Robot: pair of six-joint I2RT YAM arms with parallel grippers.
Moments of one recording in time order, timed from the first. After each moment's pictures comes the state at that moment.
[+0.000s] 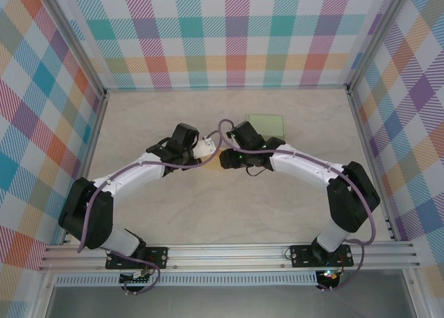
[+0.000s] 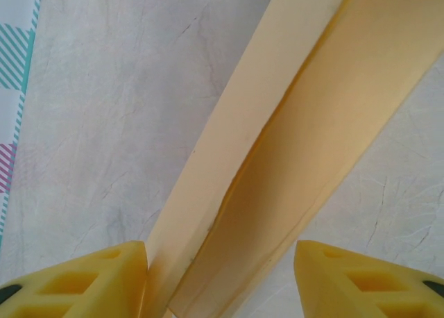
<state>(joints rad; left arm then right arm) -0.55 1.48 0.98 -0.38 -0.17 0.78 0.76 1.63 1.18 -0.47 -0.09 0.46</state>
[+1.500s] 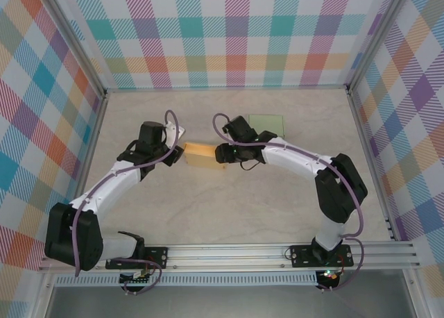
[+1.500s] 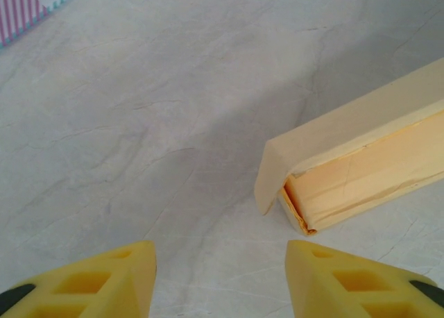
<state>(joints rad) -0.29 1.30 0.86 -0.31 0.00 0.35 0.75 1.76 1.30 -0.49 -0.08 0.49</state>
